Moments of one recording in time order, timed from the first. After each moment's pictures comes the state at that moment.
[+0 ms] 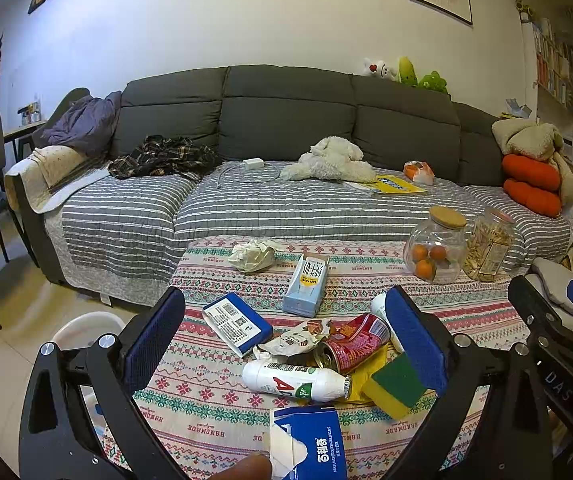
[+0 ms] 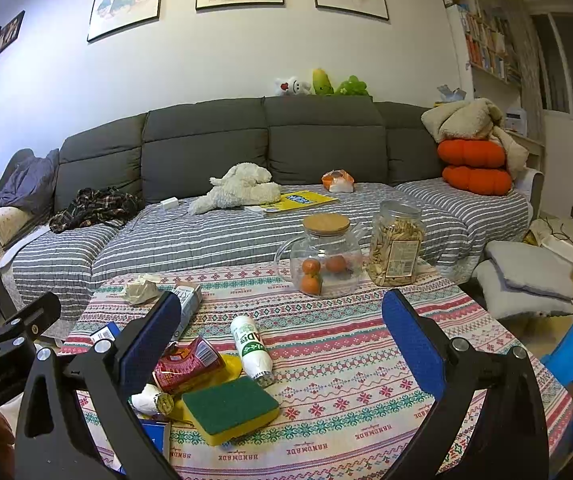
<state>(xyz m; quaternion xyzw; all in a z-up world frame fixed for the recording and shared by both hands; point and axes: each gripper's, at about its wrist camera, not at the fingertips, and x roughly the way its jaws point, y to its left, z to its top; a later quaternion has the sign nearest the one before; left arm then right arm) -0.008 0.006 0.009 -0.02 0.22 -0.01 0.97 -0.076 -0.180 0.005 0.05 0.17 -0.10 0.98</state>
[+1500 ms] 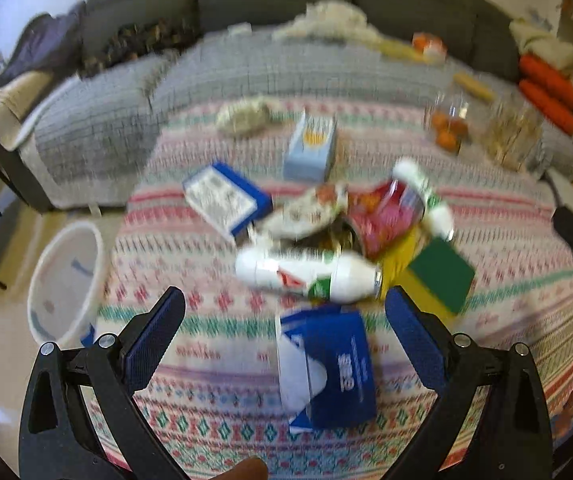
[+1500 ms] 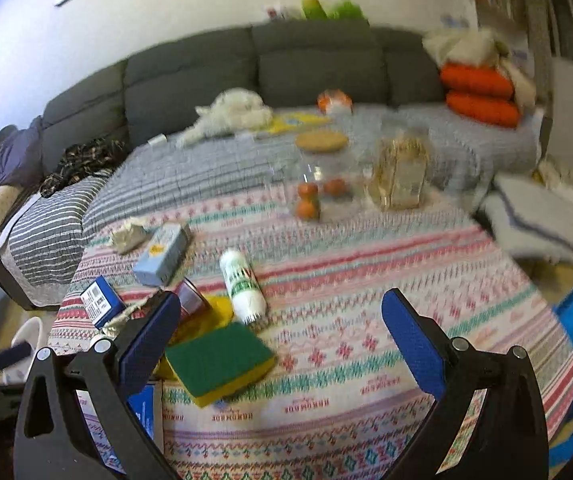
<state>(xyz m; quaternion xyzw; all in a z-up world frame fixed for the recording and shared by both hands) 0.041 0.004 -0.068 0.01 0.47 -0.03 0.88 -0.038 -0.209 -0.035 0.11 0.33 -0.09 0.93</state>
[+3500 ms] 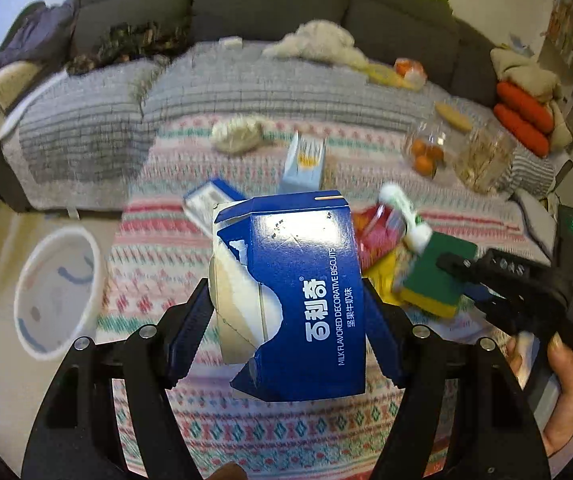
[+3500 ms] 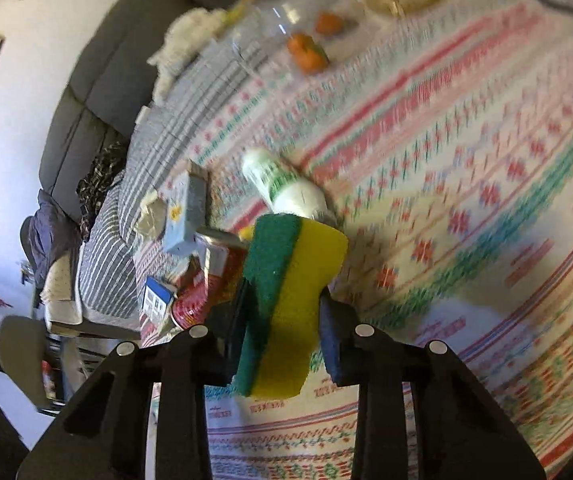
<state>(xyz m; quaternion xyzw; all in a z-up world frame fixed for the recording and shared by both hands) 0.010 0.042 -0.037 -0.03 0.42 -0.08 0.90 0.012 -0.223 -0.112 0.38 0.43 -0.01 0.82</state>
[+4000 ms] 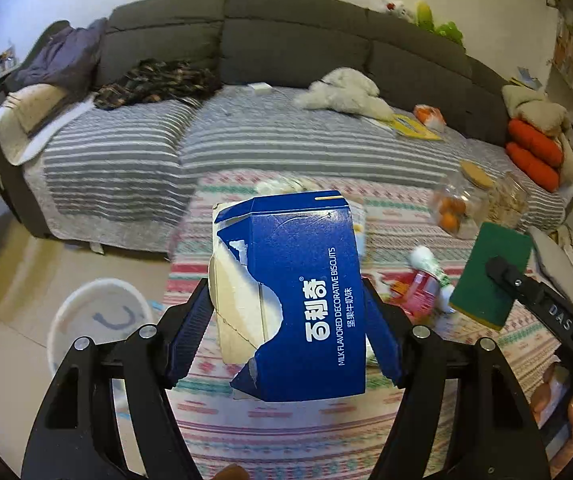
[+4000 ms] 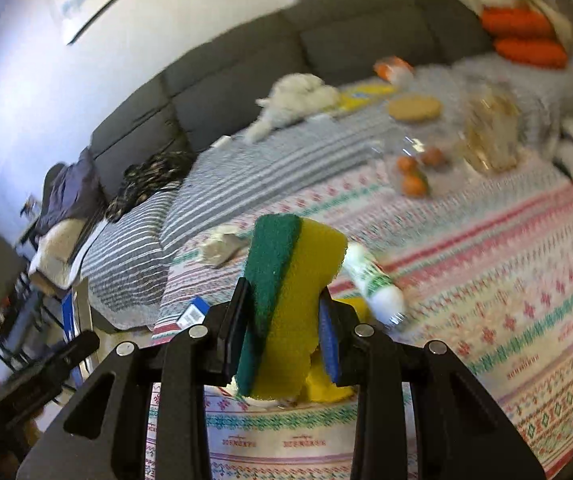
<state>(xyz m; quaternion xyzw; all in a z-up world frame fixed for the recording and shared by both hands) 0.029 0.099 -0.010 -0.04 0.36 -0.05 0.93 0.008 -0.145 -0.031 0.20 0.30 0.03 0.93</state>
